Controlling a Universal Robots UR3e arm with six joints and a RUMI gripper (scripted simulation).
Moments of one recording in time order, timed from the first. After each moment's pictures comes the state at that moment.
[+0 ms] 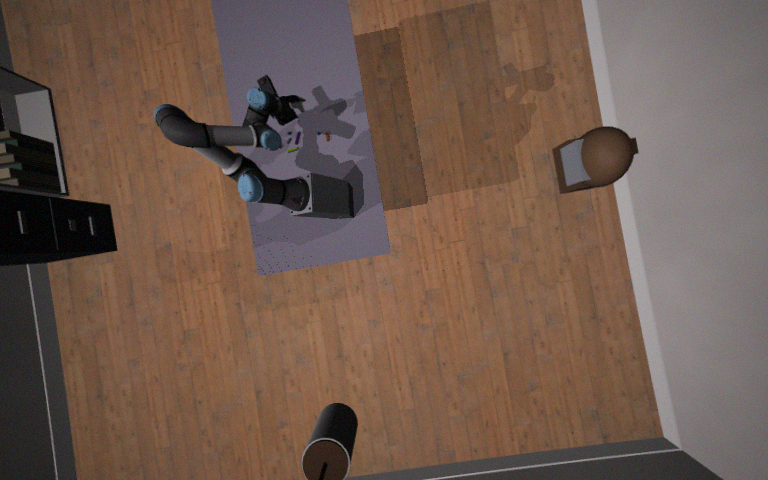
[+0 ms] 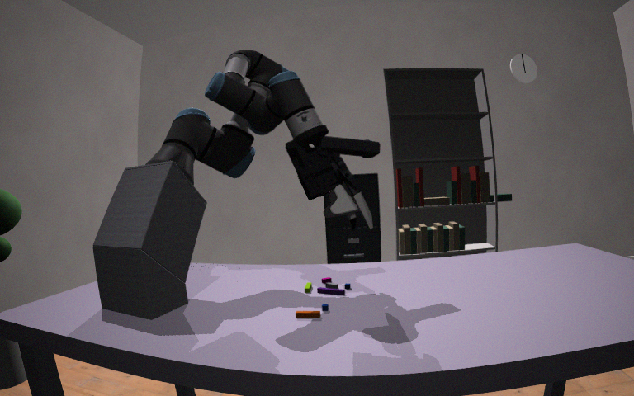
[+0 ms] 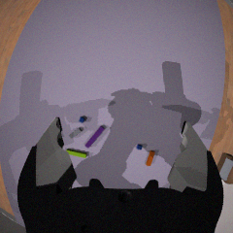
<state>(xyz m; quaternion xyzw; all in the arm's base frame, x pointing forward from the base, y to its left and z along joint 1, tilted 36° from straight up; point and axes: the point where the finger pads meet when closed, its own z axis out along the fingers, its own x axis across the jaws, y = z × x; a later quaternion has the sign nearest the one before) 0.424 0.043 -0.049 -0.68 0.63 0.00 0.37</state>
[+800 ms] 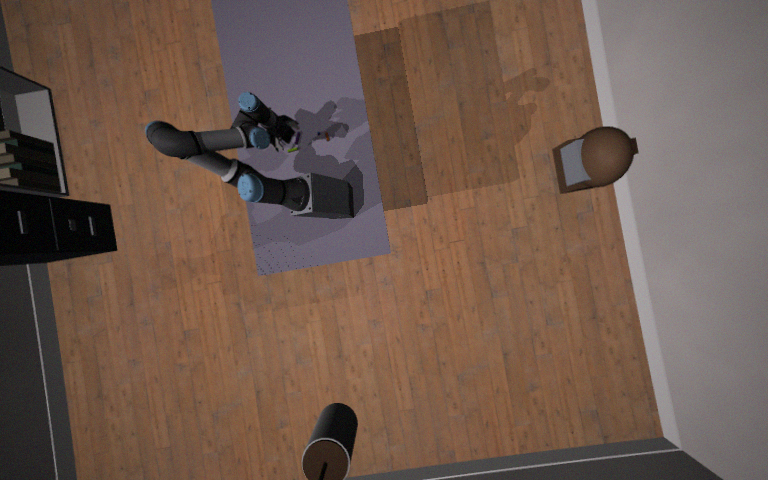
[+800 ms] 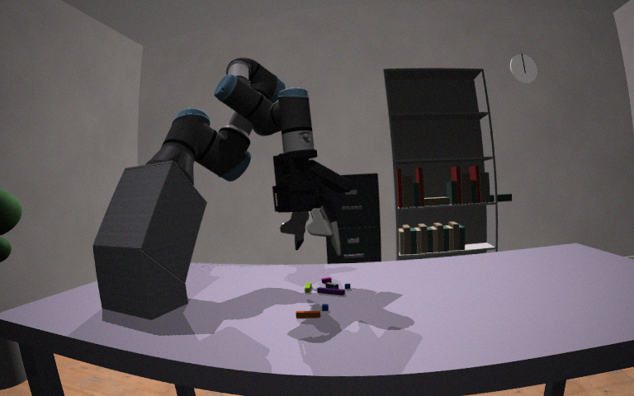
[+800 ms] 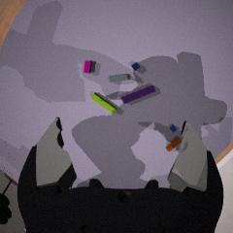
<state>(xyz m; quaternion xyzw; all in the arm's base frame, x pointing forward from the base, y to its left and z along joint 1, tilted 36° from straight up) 0.333 0.119 -0.069 -0.85 0.42 0.06 0.31</state>
